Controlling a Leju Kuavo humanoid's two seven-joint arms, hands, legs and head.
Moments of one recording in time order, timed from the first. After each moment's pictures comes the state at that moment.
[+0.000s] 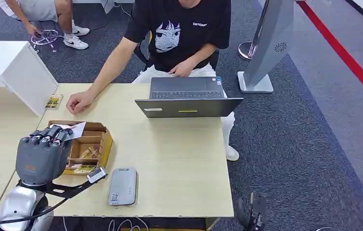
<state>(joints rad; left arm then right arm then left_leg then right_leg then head) -0.14 0.21 -0.38 -1.60 -1.44 0.50 -0.12 -0.17 0.13 -0.39 -0.36 0.06 -0.27 -0.66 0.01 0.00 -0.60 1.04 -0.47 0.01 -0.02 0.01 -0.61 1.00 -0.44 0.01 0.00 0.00</state>
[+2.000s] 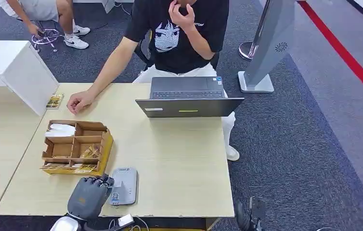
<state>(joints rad) 0.03 0.17 -0.52 -1.36 -1.53 0.37 -0.09 -0.13 0.15 -0.43 -0.39 0.13 -0.26 -0.68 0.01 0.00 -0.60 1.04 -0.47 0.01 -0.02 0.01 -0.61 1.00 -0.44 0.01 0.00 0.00</state>
